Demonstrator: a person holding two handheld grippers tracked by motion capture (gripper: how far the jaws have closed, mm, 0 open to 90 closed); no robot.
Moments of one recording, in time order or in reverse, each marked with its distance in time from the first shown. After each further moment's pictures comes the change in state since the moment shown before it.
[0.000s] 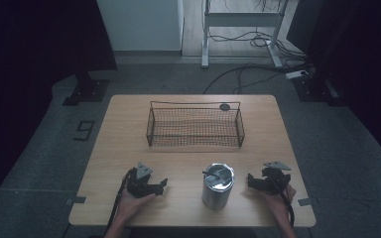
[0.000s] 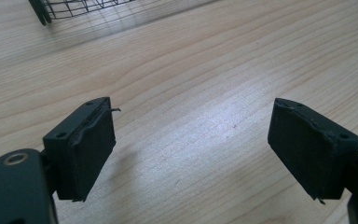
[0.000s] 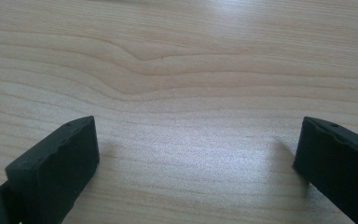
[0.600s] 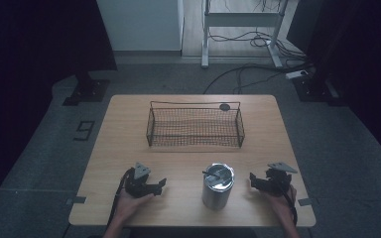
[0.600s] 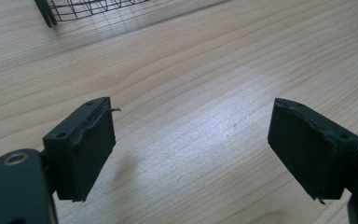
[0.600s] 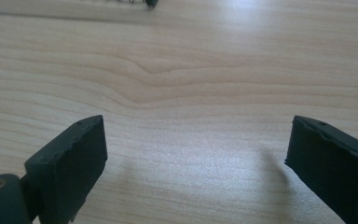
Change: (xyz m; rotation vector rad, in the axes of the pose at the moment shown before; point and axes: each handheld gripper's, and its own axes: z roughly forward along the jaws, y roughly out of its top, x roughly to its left) left arm 0.005 0.000 -0.005 -0.009 -0.002 -0.008; right arm -0.006 -0.001 -0.013 -0.066 0.058 0.025
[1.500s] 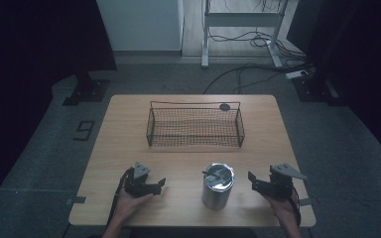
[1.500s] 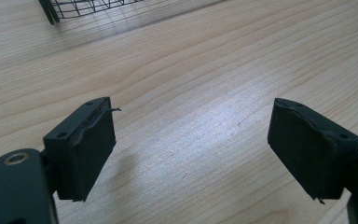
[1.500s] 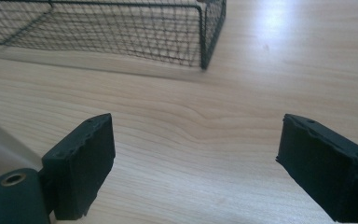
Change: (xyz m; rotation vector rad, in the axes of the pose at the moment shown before) left arm 0.001 0.000 0.000 0.005 -0.001 -0.003; right arm 0.021 0.015 -0.054 -0.163 0.133 -0.020
